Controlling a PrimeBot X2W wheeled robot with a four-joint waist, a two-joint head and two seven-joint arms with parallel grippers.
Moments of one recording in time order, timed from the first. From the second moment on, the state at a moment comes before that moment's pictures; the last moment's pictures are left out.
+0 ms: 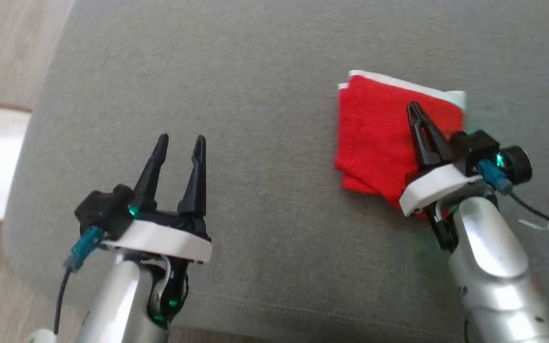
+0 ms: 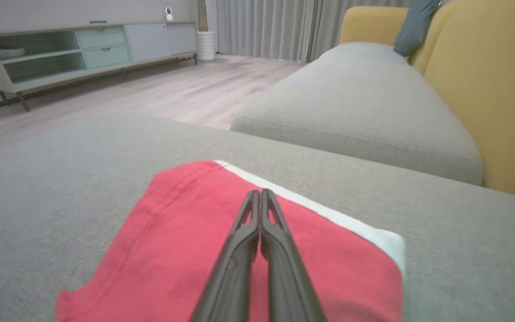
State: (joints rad) left arm -0.19 0.04 -0.28 0.13 -0.35 -0.03 -0.26; right arm -0.49 -0.05 0.12 0.61 -0.05 0.12 -0.24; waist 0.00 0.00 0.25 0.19
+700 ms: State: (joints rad) left arm -0.22 0.04 -0.27 0.14 -0.35 -0.03 -0.26; right arm -0.64 -0.06 0.09 0.90 -0.07 0.12 -0.26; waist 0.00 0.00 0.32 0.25
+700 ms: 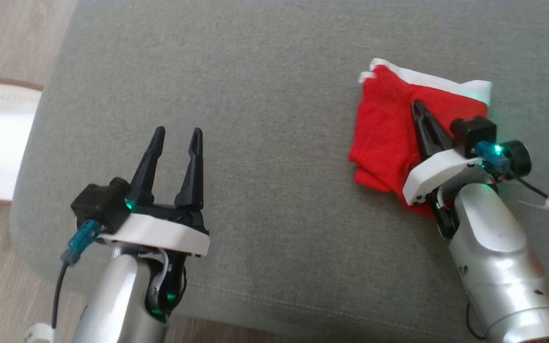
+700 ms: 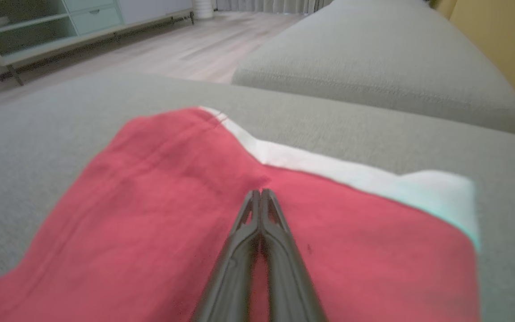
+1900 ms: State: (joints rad) left arm -0.11 0.04 -0.22 0.10 -0.31 -0.02 -0.26; right arm -0.15 -0.05 -0.02 0.31 0.05 0.12 -0.26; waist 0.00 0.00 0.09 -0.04
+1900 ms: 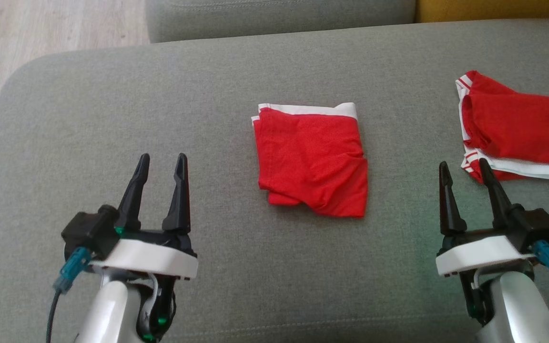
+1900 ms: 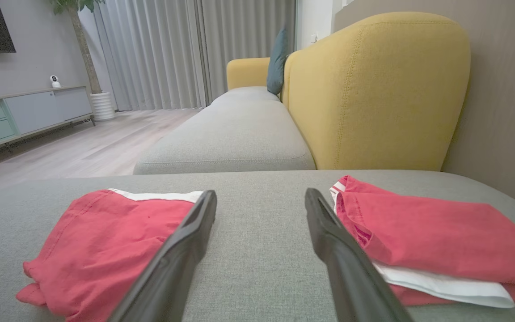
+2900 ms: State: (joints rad) left arm -0.14 0.04 -0.25 0.12 -0.31 -0.03 -0.26; right arm -0.33 -0.05 0.06 0.57 0.30 0.12 -0.12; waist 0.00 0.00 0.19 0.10
